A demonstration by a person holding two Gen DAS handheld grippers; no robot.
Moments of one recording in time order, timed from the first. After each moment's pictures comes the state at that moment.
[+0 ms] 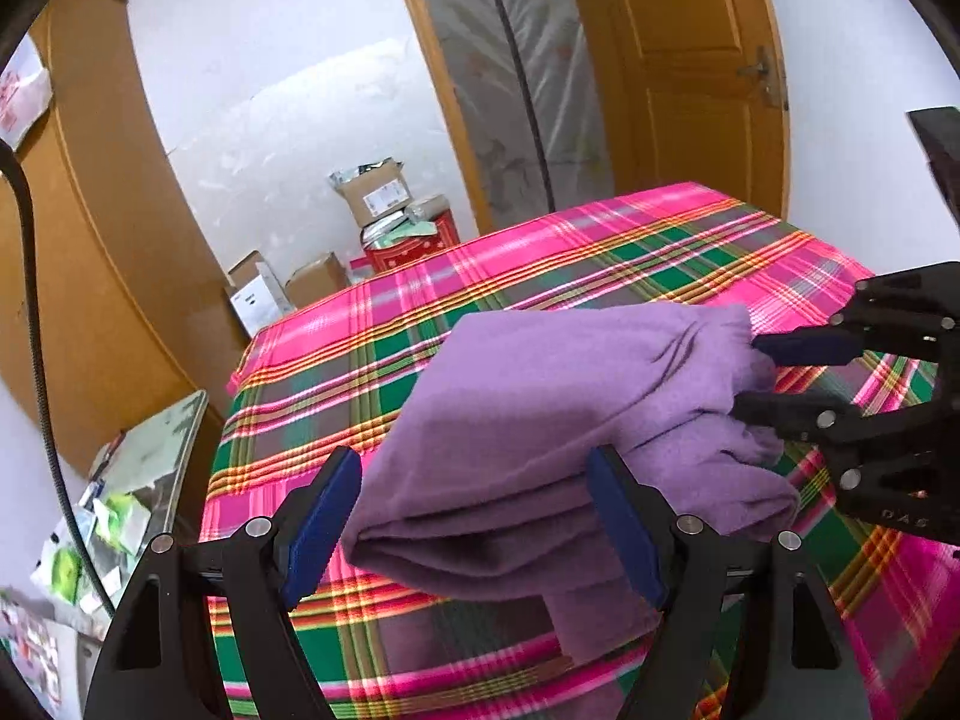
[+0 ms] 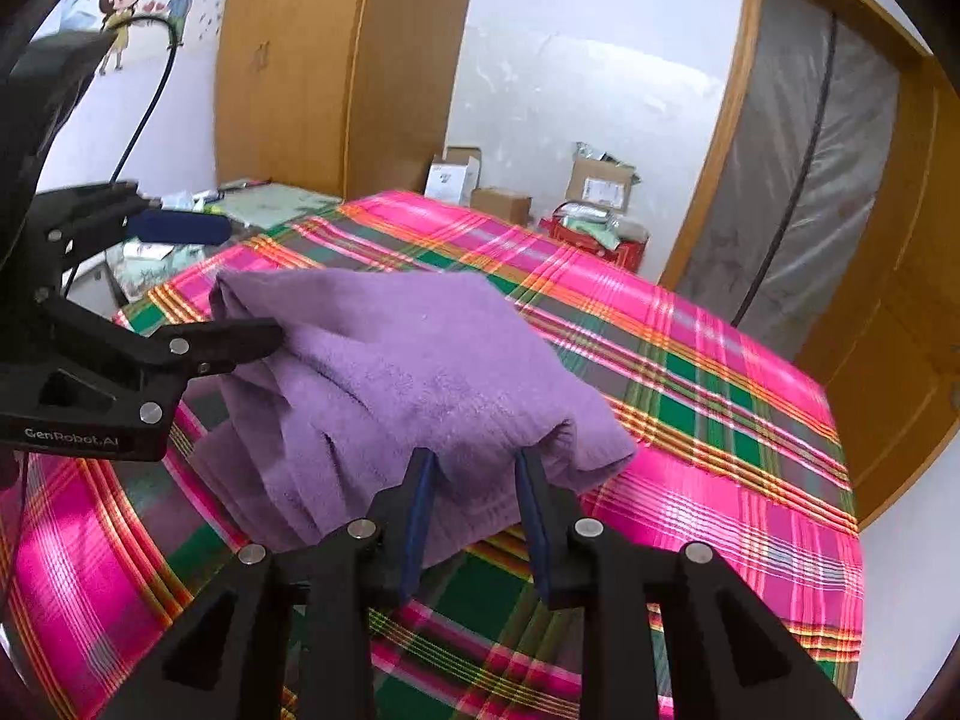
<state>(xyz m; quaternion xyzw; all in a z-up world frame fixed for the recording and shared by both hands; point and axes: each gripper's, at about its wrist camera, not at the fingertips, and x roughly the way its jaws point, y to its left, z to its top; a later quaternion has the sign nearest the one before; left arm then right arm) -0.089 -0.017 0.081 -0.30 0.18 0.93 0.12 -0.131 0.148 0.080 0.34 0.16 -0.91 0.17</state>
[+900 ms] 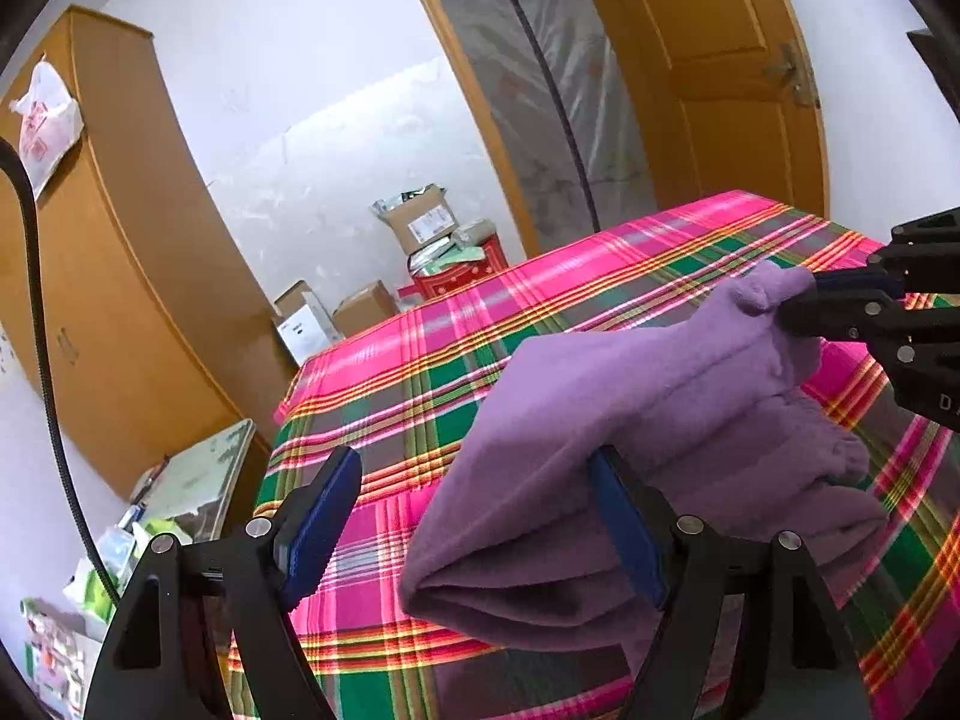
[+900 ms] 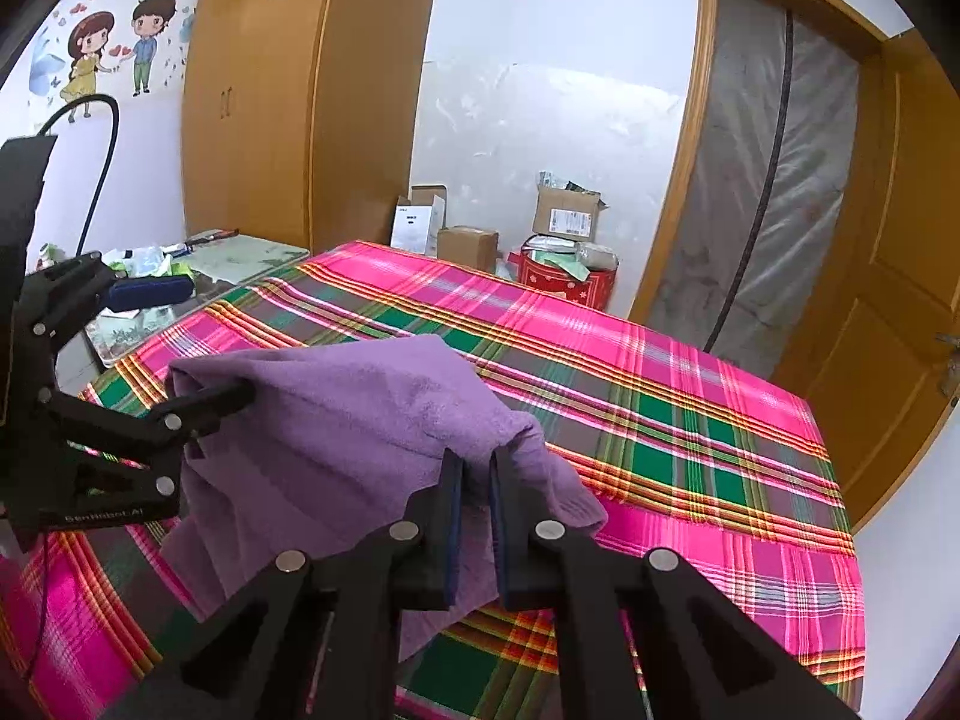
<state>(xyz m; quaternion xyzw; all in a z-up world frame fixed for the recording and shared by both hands) -0.109 -0.031 0.074 -0.26 0.20 0.94 0.07 -0.148 0.152 0.098 0.29 0.12 -0.94 0.14</state>
